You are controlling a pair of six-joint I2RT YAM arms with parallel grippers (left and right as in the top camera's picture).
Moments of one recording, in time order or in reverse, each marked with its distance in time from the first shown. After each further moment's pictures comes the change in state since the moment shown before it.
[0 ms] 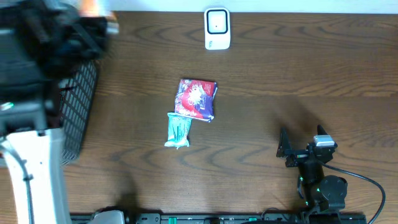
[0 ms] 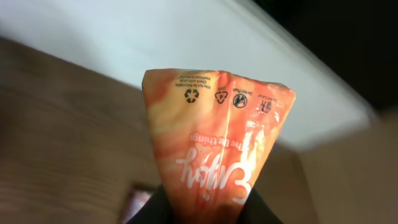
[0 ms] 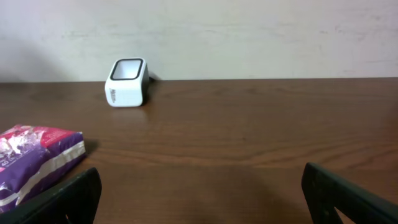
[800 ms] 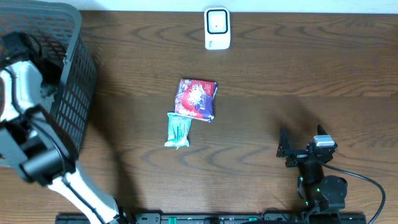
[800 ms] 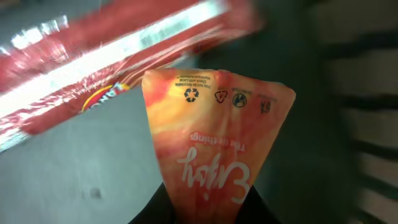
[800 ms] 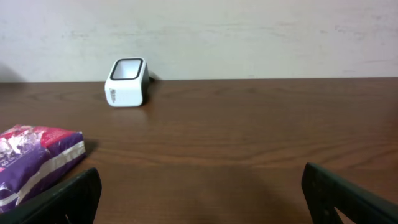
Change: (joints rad) left arm 0.420 0.704 -0.001 0.018 -0.538 -0.050; right arm 0.000 0.000 0.000 0.000 0.000 0.000
